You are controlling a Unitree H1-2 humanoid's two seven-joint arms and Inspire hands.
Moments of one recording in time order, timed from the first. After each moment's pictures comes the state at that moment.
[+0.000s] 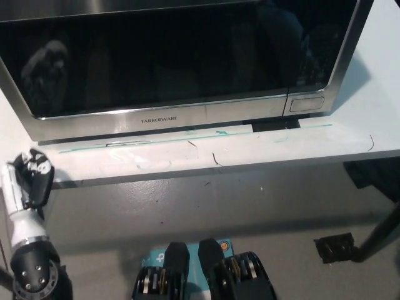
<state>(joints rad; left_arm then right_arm) -0.32 0.05 0.34 0.34 0.03 -0.23 0.28 -0.46 -0.28 -0.35 0.95 0.16 -0.16 -0.28</state>
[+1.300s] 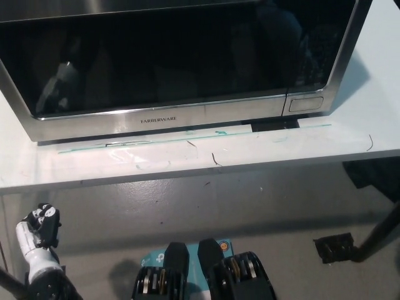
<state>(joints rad) -0.28 -0.01 0.39 0.43 -0.07 -0.03 0.38 -0.46 -0.28 -0.35 0.95 0.16 -0.16 -0.29</state>
